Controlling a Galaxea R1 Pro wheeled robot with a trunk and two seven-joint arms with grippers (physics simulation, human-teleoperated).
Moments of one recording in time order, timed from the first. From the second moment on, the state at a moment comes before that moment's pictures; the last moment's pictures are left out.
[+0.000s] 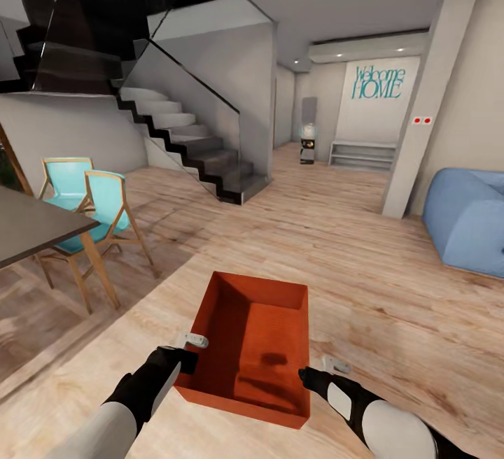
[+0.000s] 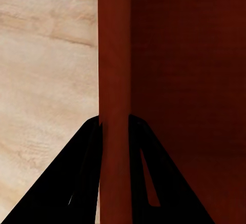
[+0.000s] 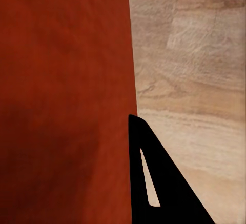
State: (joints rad) left arm -0.62 -0.03 -0.16 -0.55 -0.05 0.48 0.04; right arm -0.74 0.06 -0.62 -0.03 0.29 0.04 0.05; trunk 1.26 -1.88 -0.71
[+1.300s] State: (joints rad) left arm -0.62 -0.03 -0.16 -0.55 -0.05 0.48 0.04; right arm -0.74 0.06 -0.62 -0.03 0.29 0.04 0.05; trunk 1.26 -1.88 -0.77
